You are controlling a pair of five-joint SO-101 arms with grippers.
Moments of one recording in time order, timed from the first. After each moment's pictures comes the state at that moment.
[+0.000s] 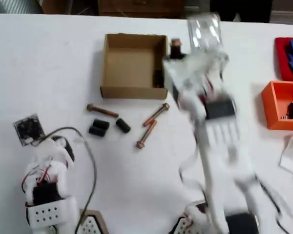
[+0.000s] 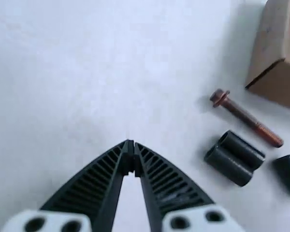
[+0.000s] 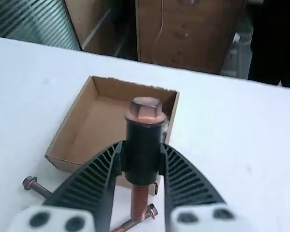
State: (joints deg) left arm -21.7 -93.5 94.7 49.0 12.9; right arm -16.4 -20.3 7.7 53.6 -0.2
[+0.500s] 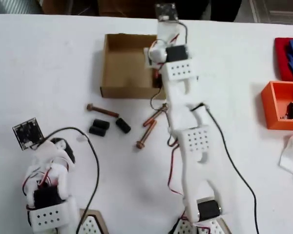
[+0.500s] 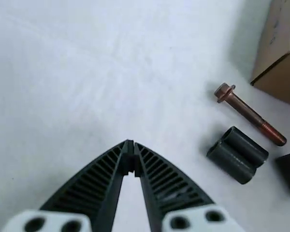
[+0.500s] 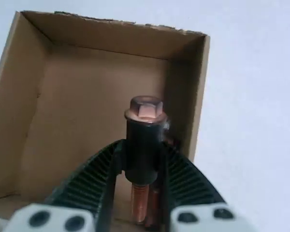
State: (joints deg) left arm -22.0 -99.3 95.9 53.1 15.6; right arm -17.3 63.8 -82.5 79.1 -3.7
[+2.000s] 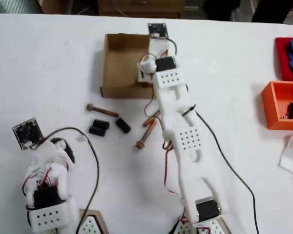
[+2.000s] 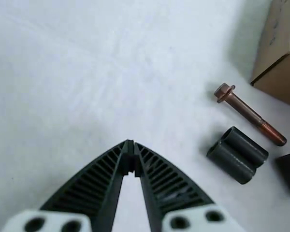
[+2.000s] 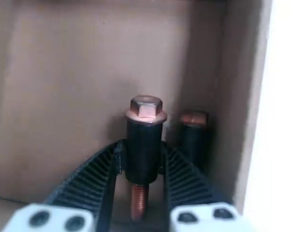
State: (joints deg) left arm -22.0 -99.3 95.9 53.1 15.6; right arm -19.3 72.7 -81.8 78.5 -8.8
